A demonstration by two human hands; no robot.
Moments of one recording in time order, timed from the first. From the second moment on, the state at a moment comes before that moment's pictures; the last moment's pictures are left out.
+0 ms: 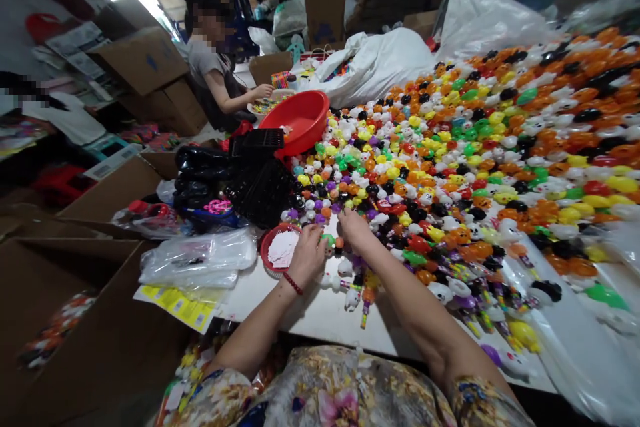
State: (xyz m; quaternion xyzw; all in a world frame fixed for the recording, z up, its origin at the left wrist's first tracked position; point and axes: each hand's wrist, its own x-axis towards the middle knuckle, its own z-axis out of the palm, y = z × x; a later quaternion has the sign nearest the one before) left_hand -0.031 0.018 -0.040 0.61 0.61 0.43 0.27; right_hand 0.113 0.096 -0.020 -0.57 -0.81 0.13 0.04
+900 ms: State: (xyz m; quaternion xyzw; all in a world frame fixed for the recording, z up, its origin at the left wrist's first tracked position) left_hand 0.033 0.221 0.010 0.61 0.62 0.42 0.26; right_hand 0.186 -0.040 0.003 -0.40 -0.32 0.68 0.52
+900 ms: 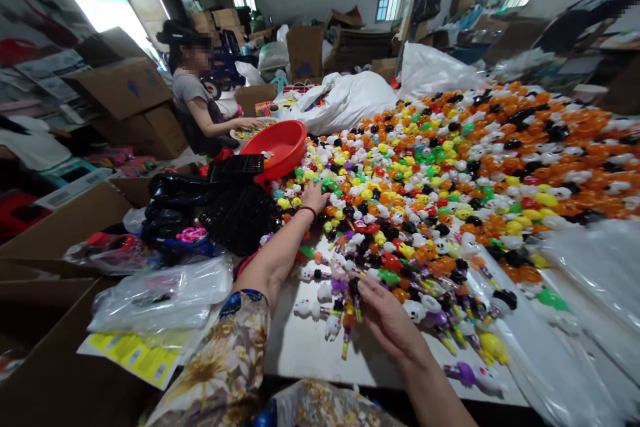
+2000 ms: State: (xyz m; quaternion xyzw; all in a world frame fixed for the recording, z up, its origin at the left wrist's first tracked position) left_hand 0.029 -0.030 0.008 0.23 0.38 0.47 0.76; right_hand 0.198 -0.074 -0.011 -0.50 -0.74 0.12 0.42
